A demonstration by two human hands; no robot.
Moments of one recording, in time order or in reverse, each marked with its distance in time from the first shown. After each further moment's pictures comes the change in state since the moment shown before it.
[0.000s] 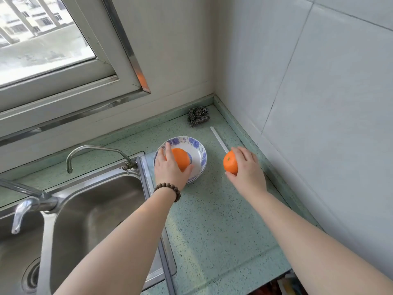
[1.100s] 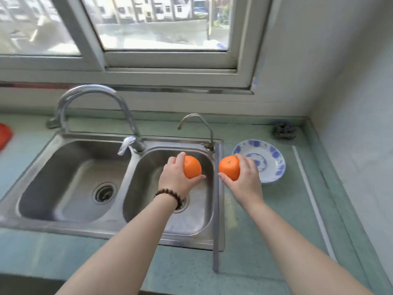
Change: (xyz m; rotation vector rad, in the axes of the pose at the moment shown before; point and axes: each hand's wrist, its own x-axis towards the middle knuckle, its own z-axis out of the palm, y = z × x) left_hand -0.109 -0.147 -0.116 -0.108 0.180 -0.261; right_hand -0.048 -0.185 0.064 0.279 -0.168 -0.264
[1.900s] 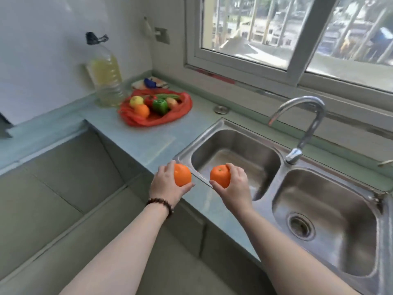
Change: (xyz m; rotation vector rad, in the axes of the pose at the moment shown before) left_hand -0.207 -0.379 -0.256 -0.014 0.448 -0.483; right_hand -0.197 -0.341 0.281 0.079 -0.419 -0.422
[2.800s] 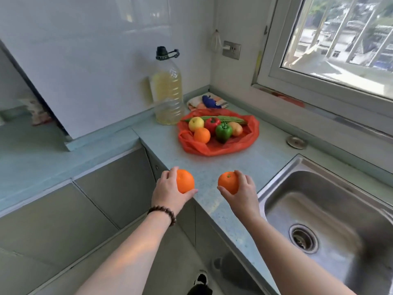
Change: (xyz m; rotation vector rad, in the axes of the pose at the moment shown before) left_hand 0.183 -0.179 -0.094 0.017 0.112 -0.155; right_hand 0.159 -0.138 0.206 0.069 -0.129 -0.047
